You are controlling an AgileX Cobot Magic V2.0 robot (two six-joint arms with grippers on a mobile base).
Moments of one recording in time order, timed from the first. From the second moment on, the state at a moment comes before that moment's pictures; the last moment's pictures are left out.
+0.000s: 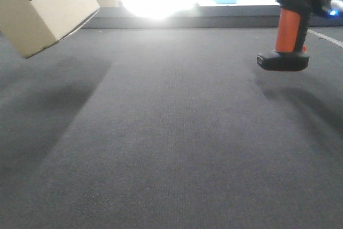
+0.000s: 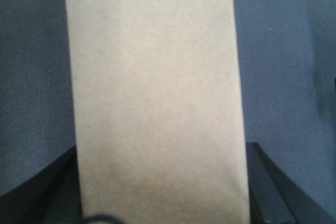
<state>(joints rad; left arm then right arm) 0.02 1.67 -1.74 -0.35 1.23 0.03 0.19 1.61 -0.69 0.36 -0.80 -0.06</state>
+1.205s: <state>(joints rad) 0.02 1.67 -1.74 -0.35 1.23 0.03 0.19 1.71 -0.69 0.35 -0.84 -0.03</state>
